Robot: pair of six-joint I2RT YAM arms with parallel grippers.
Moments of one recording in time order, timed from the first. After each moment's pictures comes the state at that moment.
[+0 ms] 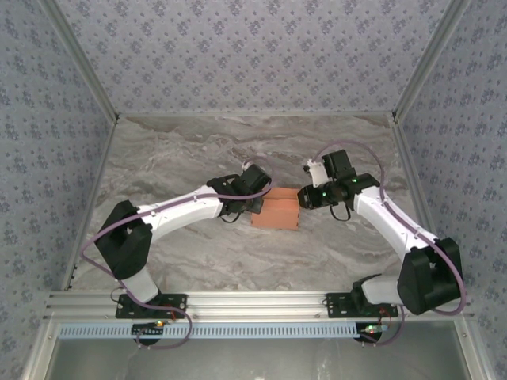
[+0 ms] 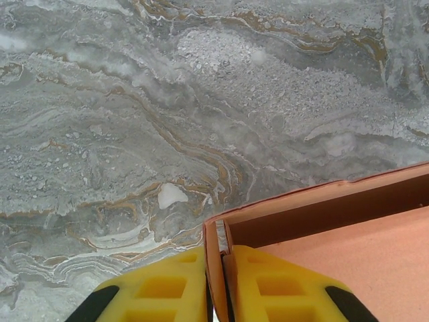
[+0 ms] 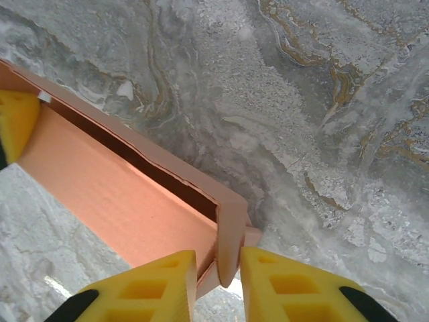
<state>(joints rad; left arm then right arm) -0.91 1.68 1.23 -0.57 -0.29 -0.51 0.35 1.33 0.96 -0.66 -0.33 0.08</state>
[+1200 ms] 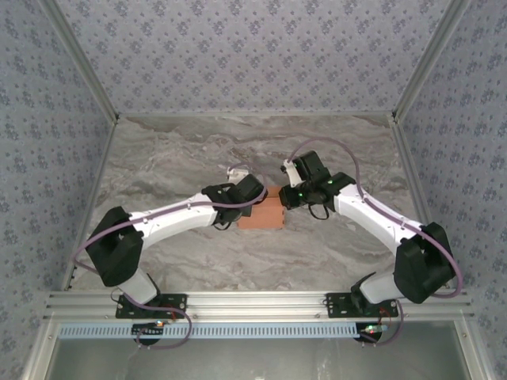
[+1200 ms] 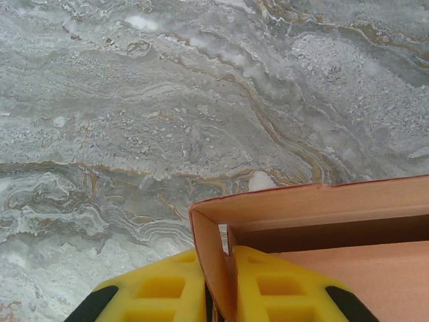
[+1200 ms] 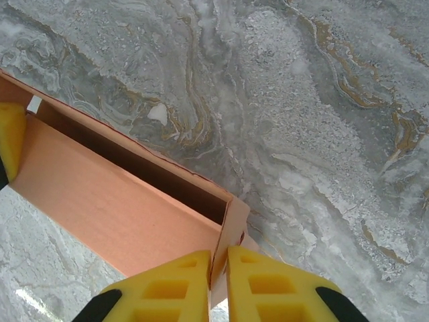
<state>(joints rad) -0.94 1.60 1.13 -0.62 -0.53 -0.68 0.57 1.41 1.03 -0.58 -0.17 0.20</state>
